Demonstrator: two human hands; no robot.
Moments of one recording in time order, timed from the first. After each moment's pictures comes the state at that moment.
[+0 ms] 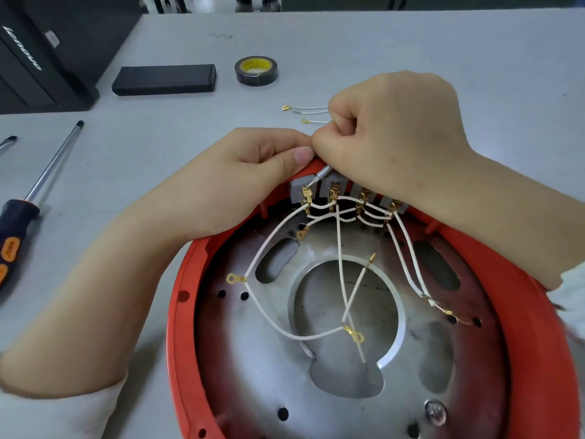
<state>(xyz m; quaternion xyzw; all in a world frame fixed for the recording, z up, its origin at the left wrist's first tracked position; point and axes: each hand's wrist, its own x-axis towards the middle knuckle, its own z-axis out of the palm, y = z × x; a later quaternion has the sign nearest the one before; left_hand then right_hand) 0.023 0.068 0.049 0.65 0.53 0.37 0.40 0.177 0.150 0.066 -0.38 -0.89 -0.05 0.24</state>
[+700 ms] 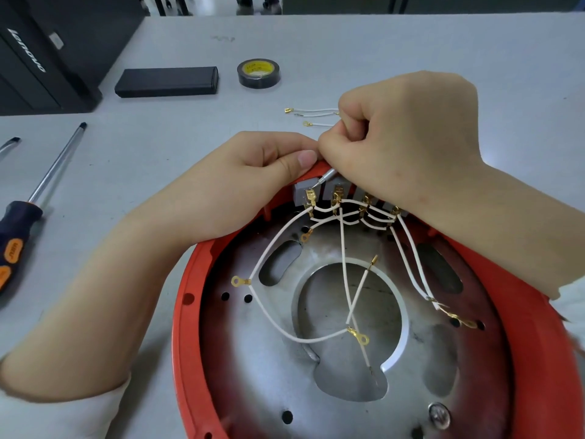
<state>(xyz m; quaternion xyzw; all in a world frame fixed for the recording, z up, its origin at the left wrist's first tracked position) 0.024 0.067 0.049 0.66 0.53 0.37 0.39 0.181 0.140 0.068 -0.38 -0.88 -0.09 0.28</state>
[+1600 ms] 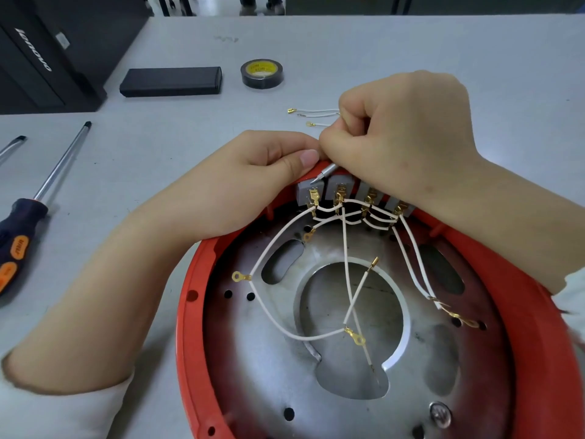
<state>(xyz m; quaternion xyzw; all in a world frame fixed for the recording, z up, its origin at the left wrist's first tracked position) 0.024 0.067 0.050 0.66 0.53 0.36 0.38 0.179 0.145 0.069 -0.37 -0.88 -0.04 0.28</state>
